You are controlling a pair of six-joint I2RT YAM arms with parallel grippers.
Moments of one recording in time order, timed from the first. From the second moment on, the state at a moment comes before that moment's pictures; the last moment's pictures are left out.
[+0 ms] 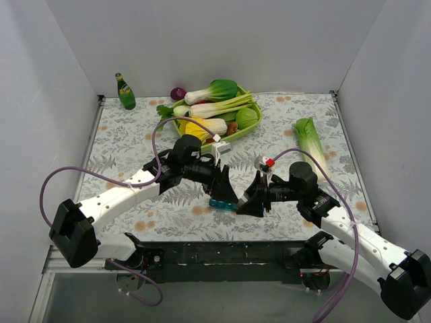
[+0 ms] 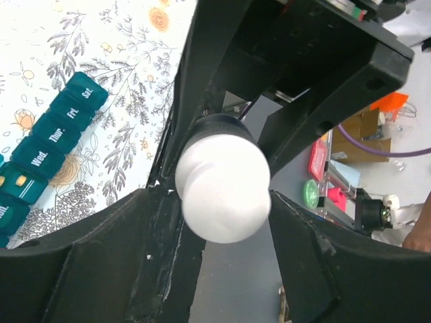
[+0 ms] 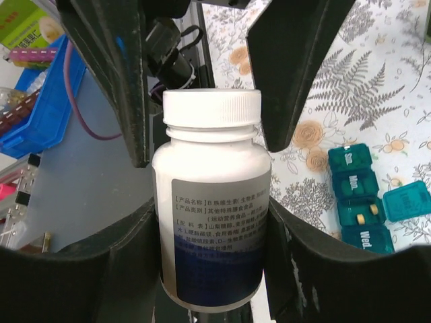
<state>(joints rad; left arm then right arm) -0.78 1.30 0.99 -0.25 0.83 -0.43 0.64 0.83 0.46 0.08 -0.93 0.29</state>
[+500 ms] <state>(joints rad) -0.57 1.02 0.95 -0.12 0.84 -0.60 0.62 0.79 0.47 0.06 -0.93 0.15</state>
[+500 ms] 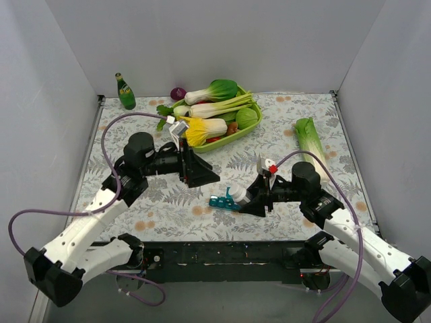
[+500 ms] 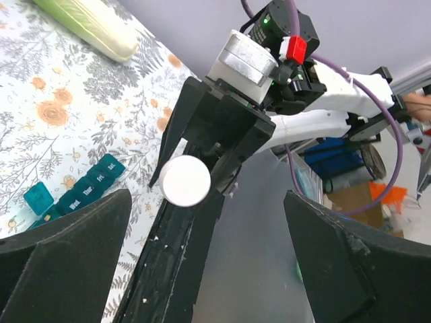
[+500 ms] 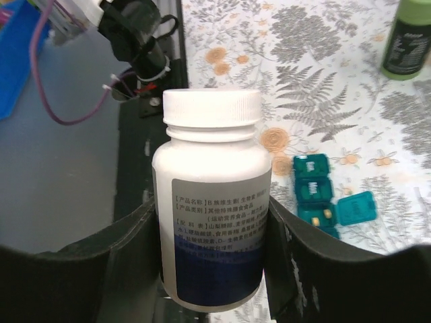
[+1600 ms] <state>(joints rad) -0.83 1.25 0.96 -0.19 0.28 -1.25 0.72 0.73 0.58 -0.20 -0.37 -0.65</state>
